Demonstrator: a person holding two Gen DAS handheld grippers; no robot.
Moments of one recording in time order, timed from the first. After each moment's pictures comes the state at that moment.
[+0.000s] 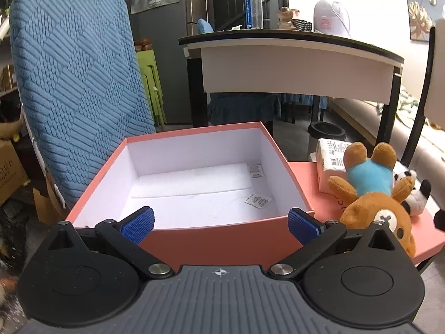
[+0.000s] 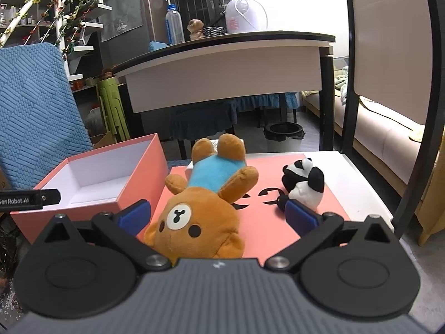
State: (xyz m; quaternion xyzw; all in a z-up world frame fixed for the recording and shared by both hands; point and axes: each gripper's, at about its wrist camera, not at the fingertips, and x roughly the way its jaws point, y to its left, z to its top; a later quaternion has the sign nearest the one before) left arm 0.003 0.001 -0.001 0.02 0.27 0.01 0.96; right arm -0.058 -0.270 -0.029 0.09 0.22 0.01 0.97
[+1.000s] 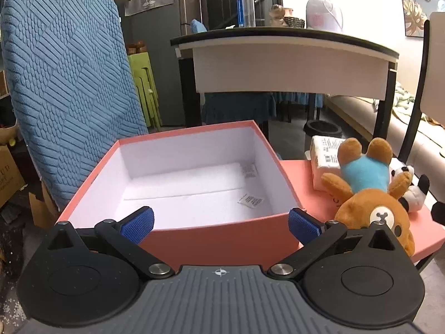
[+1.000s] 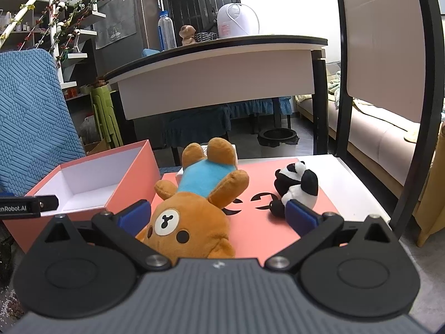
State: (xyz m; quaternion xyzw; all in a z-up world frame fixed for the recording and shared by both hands) left arm 0.006 -0.015 -0.010 0.05 0.26 0.01 0.96; right arm -0.057 -0.276 -0.036 0.10 0.20 0.00 0.98
